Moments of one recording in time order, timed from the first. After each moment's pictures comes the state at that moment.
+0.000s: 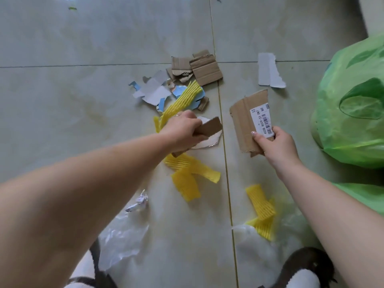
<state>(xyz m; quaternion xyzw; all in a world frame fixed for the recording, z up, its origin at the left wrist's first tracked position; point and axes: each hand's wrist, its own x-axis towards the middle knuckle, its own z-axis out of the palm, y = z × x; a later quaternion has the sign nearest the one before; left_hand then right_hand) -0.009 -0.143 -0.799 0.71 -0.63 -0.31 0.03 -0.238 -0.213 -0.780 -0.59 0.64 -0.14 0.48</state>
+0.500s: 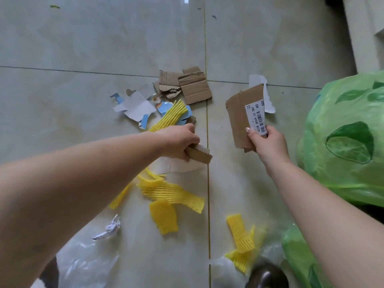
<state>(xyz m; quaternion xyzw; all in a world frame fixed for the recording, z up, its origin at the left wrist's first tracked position) -0.002 -0.199 -0.810 0.61 -0.72 -0.32 -0.09 -0.216 -0.288 -0.787 -0.58 0.65 -0.15 0.46</state>
